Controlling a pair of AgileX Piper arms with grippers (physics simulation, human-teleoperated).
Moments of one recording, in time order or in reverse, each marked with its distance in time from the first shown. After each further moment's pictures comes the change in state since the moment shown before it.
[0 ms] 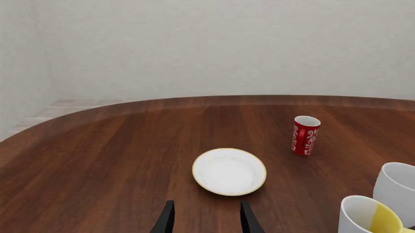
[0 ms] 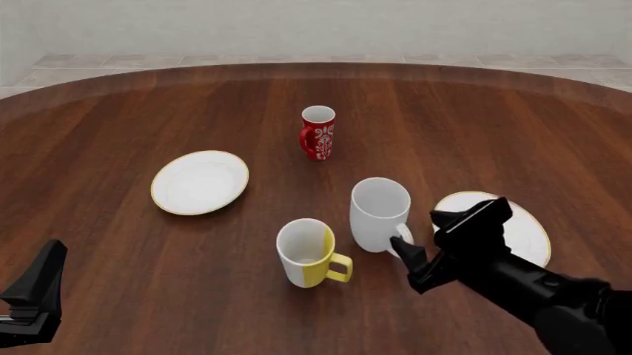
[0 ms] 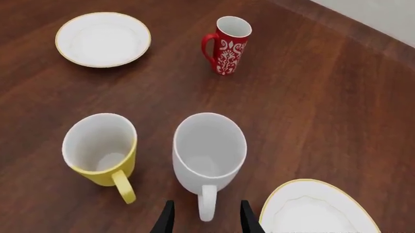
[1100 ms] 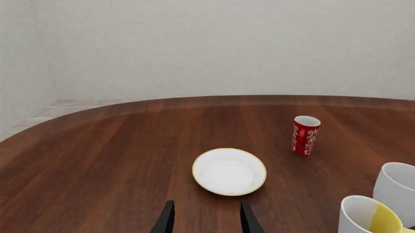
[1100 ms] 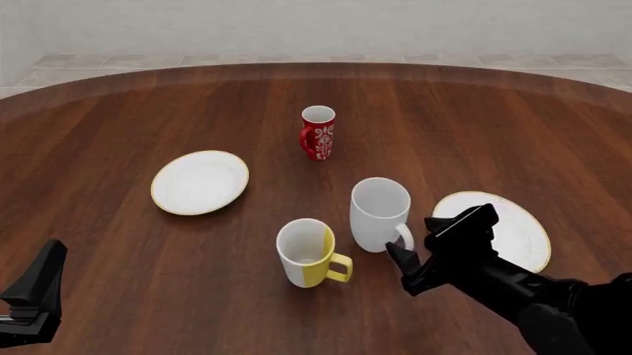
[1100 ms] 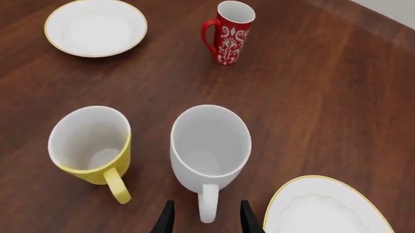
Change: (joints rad) left arm 0.000 0.000 0.000 0.000 0.000; right arm -0.006 0.128 -0.003 -0.092 0.003
